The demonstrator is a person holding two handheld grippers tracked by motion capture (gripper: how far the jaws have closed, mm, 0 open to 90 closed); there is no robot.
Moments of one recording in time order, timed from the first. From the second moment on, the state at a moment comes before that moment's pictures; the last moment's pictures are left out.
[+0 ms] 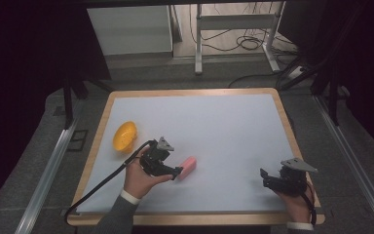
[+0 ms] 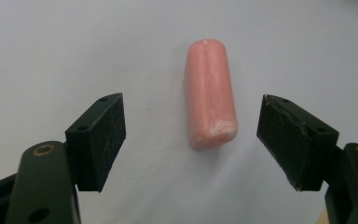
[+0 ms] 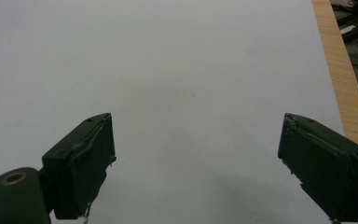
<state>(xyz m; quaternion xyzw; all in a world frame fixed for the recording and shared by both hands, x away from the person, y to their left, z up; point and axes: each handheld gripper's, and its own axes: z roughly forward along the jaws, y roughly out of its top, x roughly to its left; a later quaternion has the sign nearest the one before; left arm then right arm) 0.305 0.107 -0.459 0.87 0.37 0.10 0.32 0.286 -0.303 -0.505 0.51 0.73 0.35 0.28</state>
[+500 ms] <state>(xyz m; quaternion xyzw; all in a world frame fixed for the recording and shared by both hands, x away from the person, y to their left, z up) 0.313 0.091 -0.462 0.88 0.36 0.09 0.29 0.286 -0.304 -0.506 0.52 0.73 0.35 0.28</state>
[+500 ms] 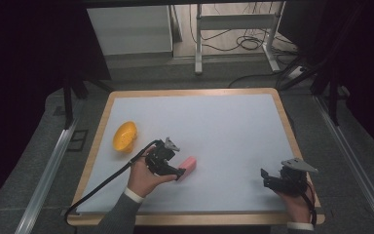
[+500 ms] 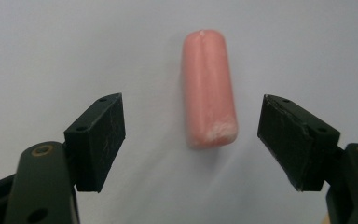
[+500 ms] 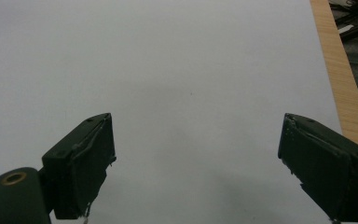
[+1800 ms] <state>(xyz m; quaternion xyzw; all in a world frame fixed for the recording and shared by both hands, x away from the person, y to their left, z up) 0.338 0.056 -0.509 0.89 0.36 0.06 0.25 0.288 -0.303 -0.511 0.52 0.74 0.34 0.28</state>
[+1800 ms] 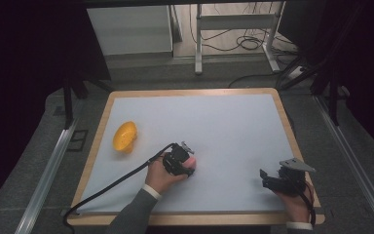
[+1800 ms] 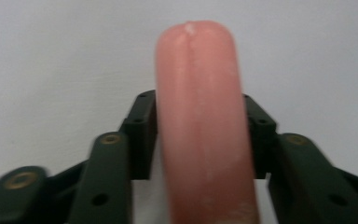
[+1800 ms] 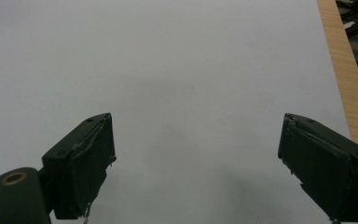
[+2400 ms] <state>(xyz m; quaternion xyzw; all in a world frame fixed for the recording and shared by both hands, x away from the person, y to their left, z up) 0.337 0.060 -0.504 0.90 0.35 0.07 0.26 0.288 -0.305 -0.510 0.52 0.73 0.34 0.28</state>
